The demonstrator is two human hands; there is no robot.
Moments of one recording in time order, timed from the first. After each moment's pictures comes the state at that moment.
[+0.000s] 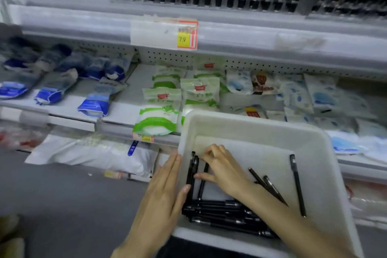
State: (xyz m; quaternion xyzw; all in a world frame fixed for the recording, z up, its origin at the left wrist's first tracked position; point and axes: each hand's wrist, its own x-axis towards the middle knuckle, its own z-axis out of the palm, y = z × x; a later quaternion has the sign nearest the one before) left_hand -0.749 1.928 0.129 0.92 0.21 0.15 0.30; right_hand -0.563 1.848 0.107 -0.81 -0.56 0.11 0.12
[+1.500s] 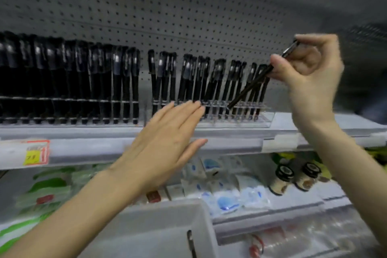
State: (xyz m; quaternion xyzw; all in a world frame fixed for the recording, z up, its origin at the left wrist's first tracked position) left_hand -0.513 1.861 0.375 0.93 -0.12 0.34 -0.02; right_hand -0.413 1.655 0.471 -0.62 -0.33 -0.34 0.62
